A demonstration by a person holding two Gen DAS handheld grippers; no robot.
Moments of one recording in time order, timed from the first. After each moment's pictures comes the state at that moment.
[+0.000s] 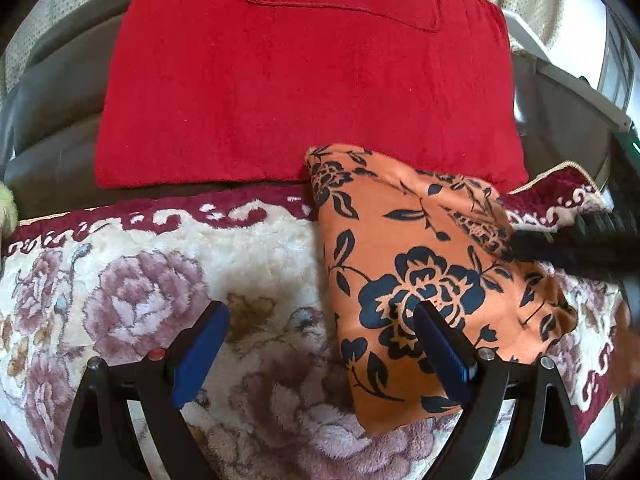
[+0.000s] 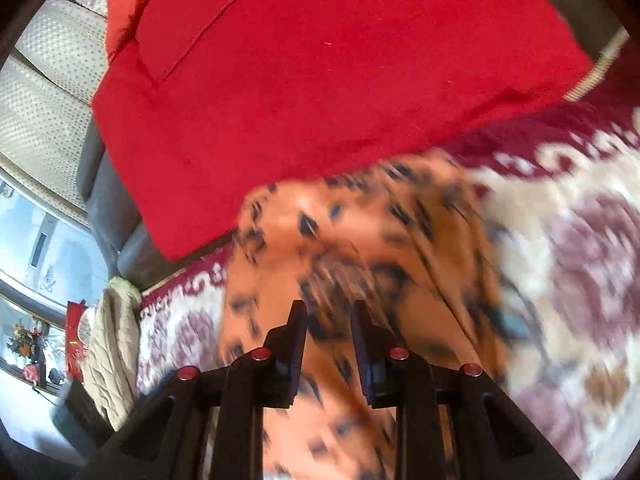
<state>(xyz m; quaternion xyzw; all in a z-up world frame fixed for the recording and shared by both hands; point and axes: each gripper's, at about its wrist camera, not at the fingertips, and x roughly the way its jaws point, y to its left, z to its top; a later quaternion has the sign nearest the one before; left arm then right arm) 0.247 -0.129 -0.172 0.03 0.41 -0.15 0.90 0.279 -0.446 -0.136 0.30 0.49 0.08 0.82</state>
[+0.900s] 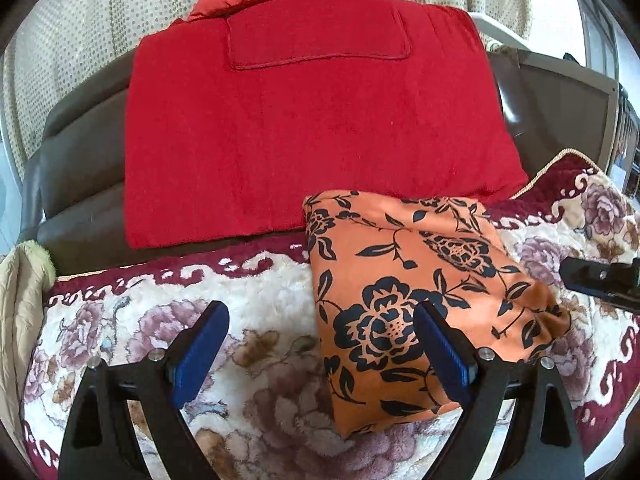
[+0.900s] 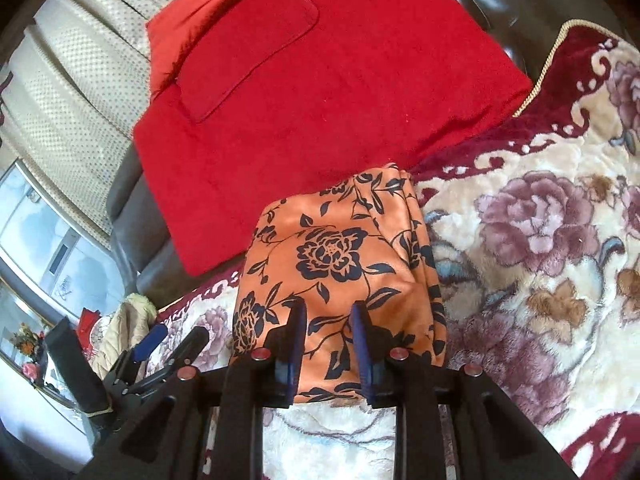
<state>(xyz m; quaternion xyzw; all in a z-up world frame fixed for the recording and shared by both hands) 0.209 -0.159 -0.131 0.09 0.32 -0.12 0.94 0.159 -0.469 -0.110 0.30 0.38 0.07 0.87</state>
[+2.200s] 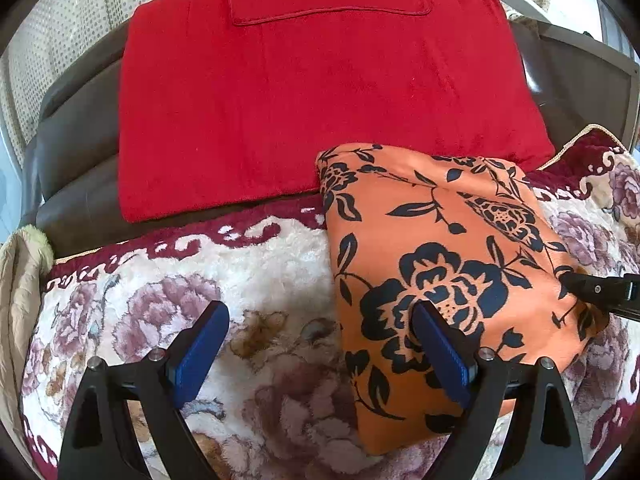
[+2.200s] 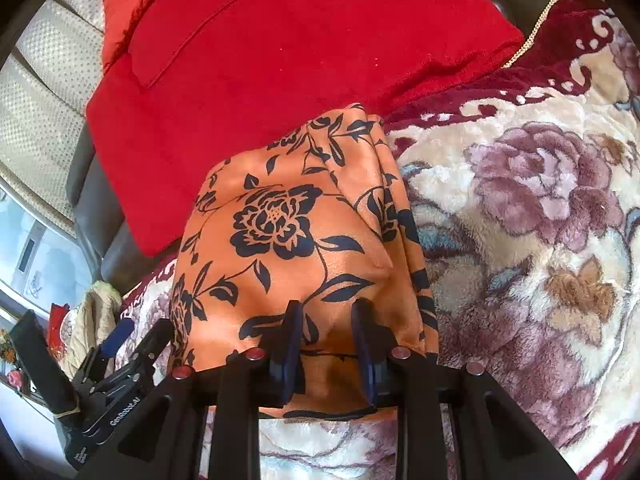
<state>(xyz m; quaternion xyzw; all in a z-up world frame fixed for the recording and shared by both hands) 0.246 -0.158 -0.173 0.10 0.37 -0.09 0.92 0.196 -0.465 -0.169 0.30 0.45 0.04 0.84</state>
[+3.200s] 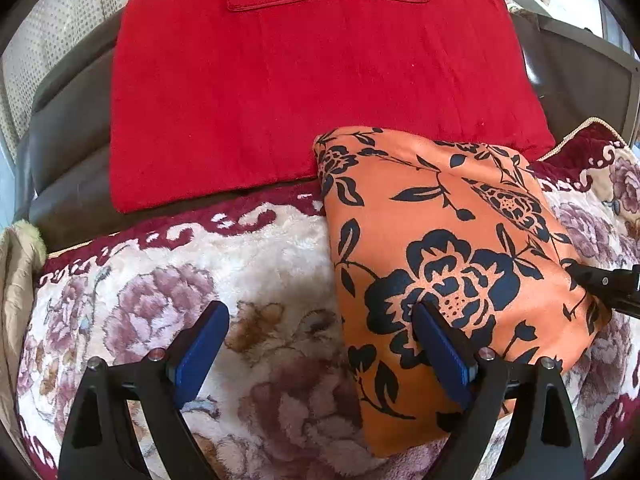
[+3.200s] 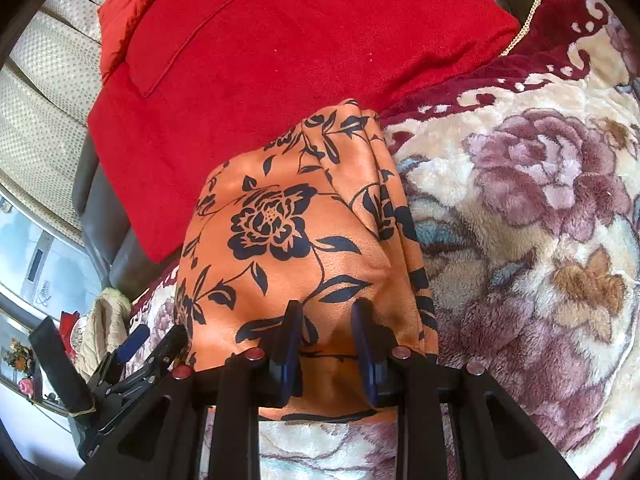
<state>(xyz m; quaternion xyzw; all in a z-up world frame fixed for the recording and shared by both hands) 0.254 -0.156 -0.181 0.10 0.39 -0.10 0.91 0.194 -0.470 -0.176 0.32 0.44 0.05 0.84</state>
